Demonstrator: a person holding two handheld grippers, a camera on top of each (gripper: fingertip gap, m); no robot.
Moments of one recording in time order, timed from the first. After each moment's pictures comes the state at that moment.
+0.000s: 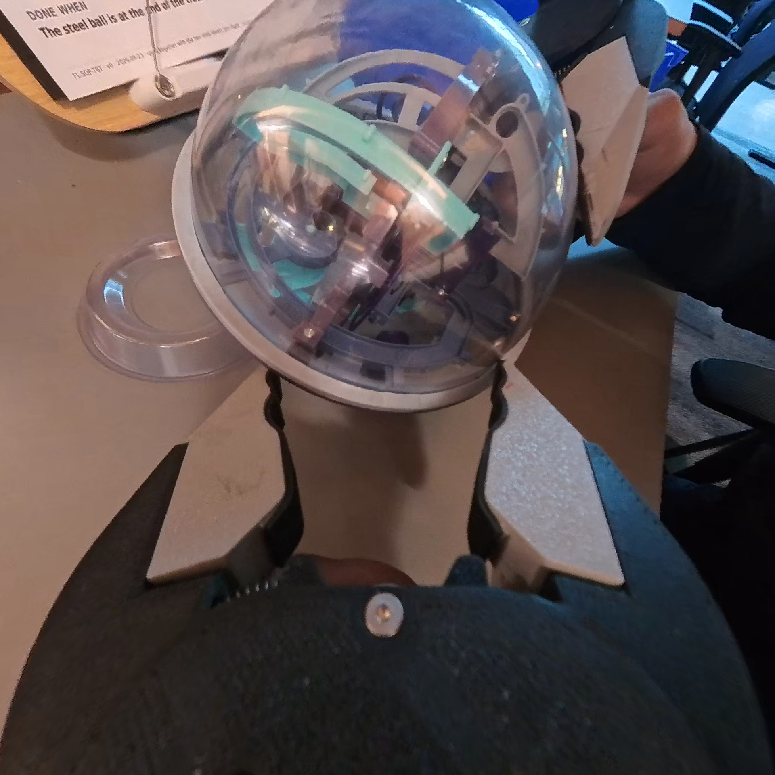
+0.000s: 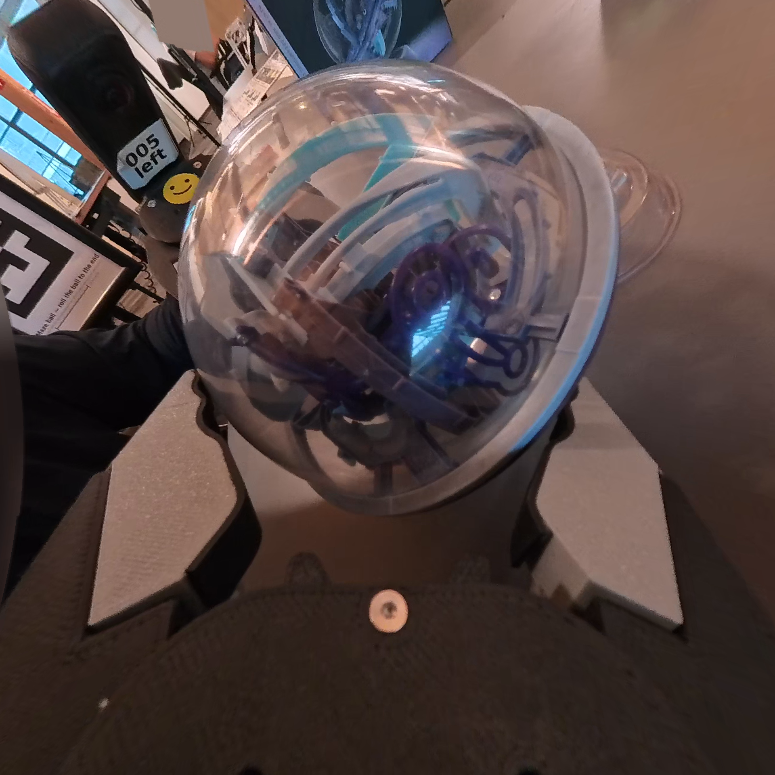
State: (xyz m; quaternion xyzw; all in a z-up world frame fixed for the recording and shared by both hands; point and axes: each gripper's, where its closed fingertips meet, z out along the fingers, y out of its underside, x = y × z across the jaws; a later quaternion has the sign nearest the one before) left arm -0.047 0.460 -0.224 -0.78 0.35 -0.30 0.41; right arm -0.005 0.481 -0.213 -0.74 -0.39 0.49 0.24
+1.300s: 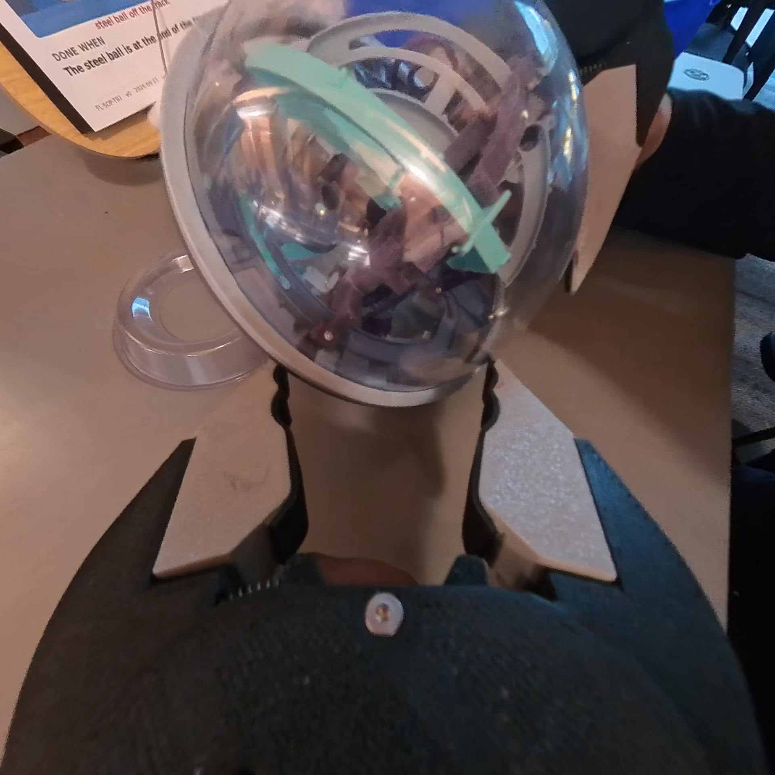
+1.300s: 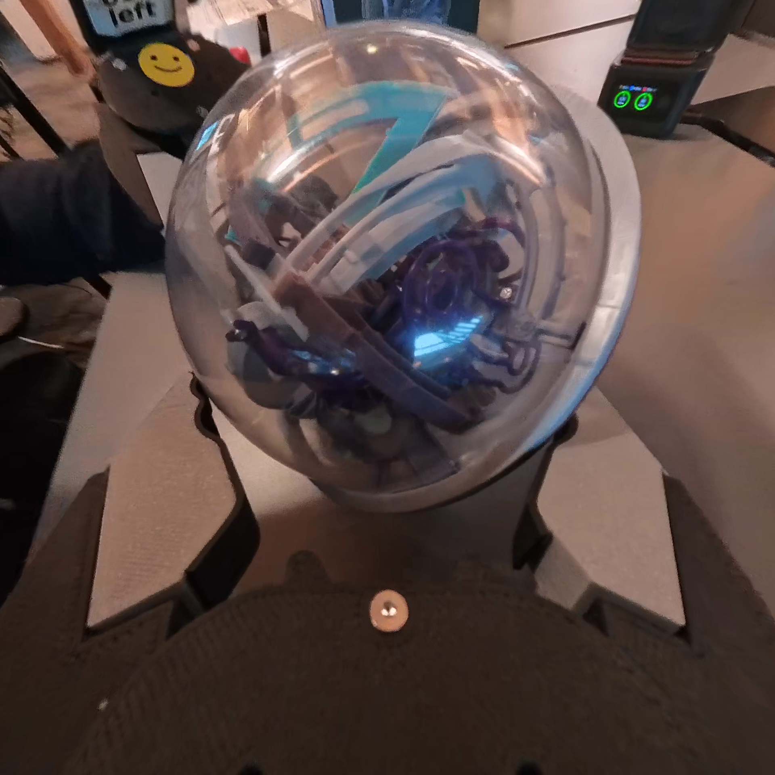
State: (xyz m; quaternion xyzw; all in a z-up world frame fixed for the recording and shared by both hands) left arm -0.050 0.466 -0.232 -0.77 0.38 -0.26 0.44; right arm -0.003 0.492 -0.224 -0.65 -0.54 0.39 0.36
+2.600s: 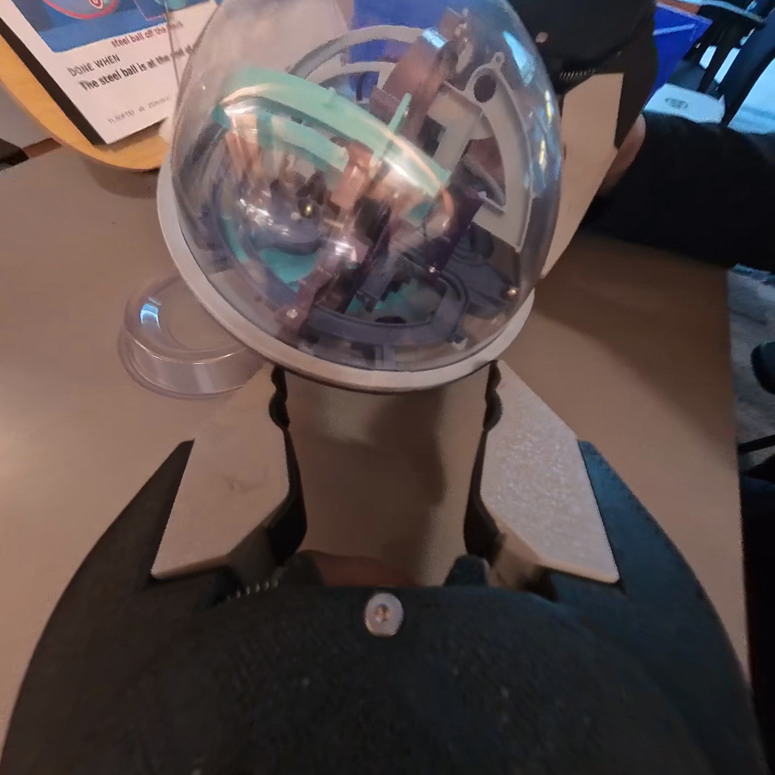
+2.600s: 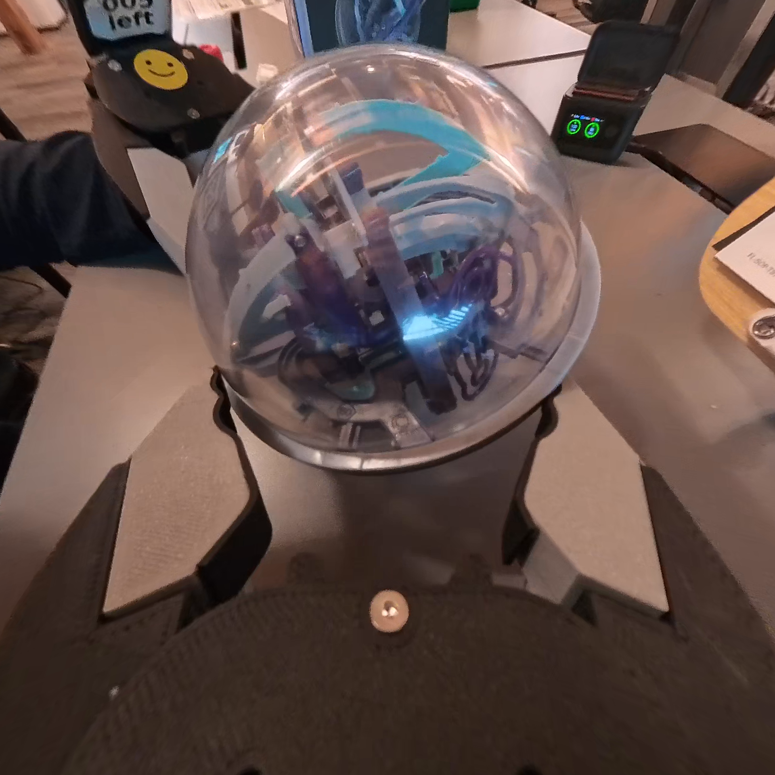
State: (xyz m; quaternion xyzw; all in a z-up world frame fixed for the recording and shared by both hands) left arm -0.052 0.474 -0.231 -0.76 0.38 -0.28 0.45; right arm 0.007 0.508 -0.218 -0.65 -0.54 0.36 0.40
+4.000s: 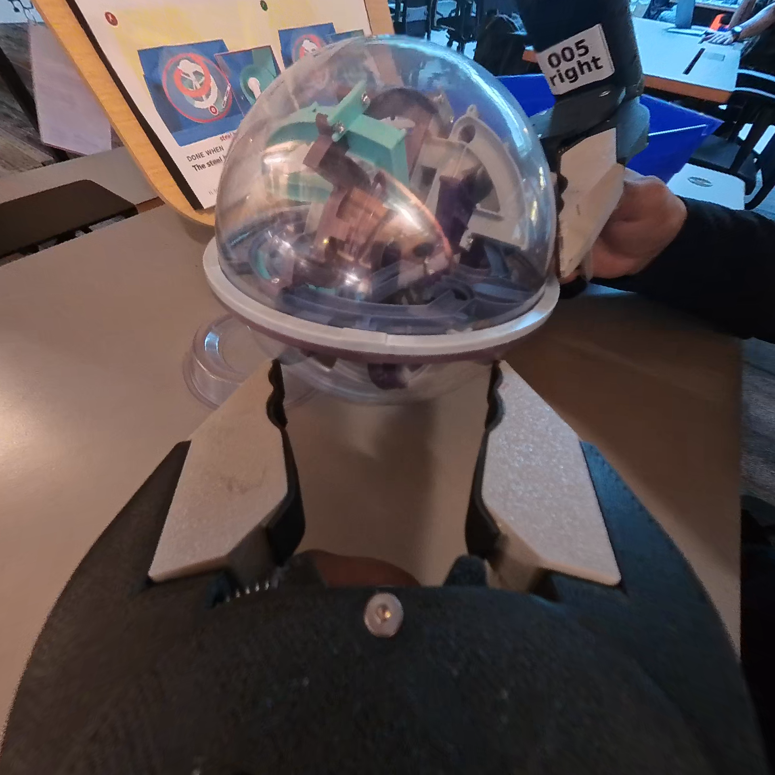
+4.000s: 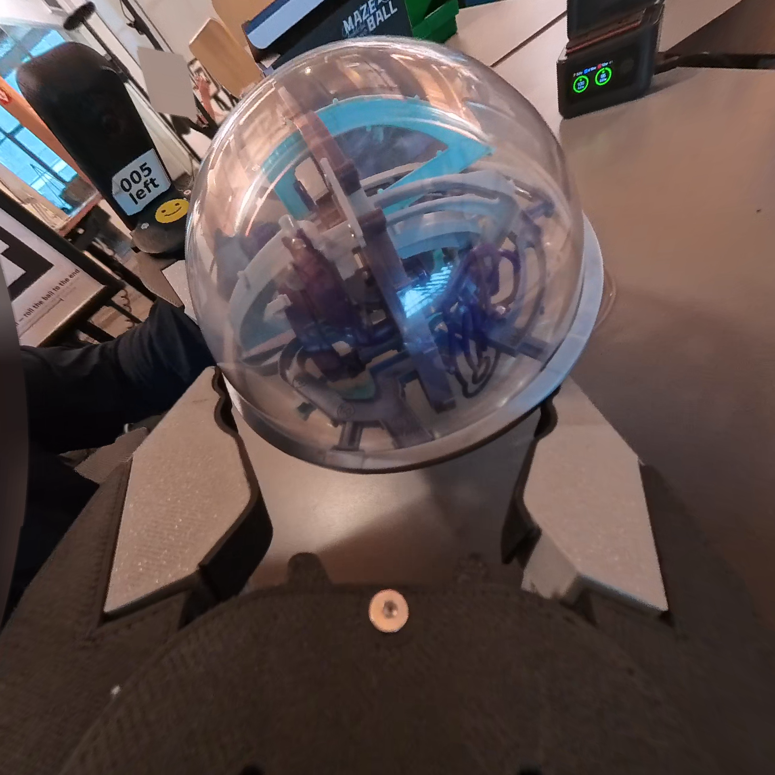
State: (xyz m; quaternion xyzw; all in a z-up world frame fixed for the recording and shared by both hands) left arm -0.064 0.483 -0.198 -0.76 0.32 -0.26 0.50; right arm -0.010 0.504 -0.200 -0.71 -0.40 0.49 0.32
